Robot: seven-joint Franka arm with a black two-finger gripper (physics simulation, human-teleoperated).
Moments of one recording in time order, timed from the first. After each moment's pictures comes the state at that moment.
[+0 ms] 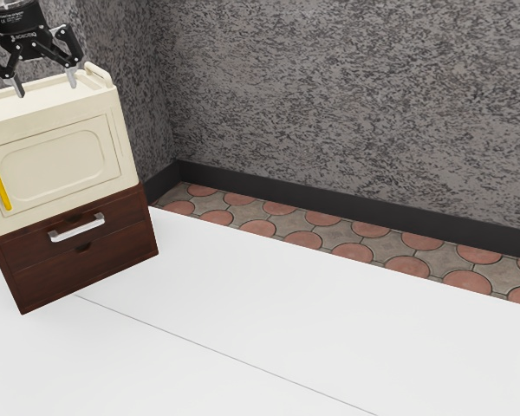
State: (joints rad) arm 0.48 0.08 -0.19 -1.25 0.00 1.37 -0.36
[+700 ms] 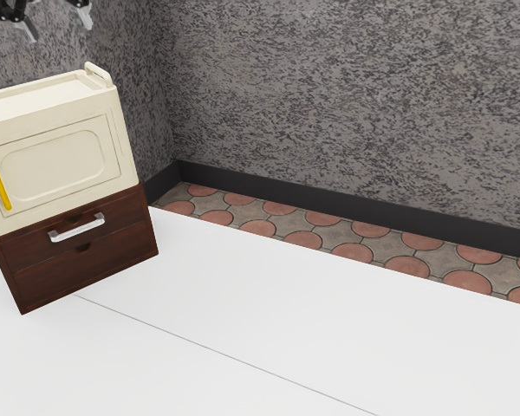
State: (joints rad) arm 0.45 0.04 -0.28 -1.08 -0.01 1.38 -0.36
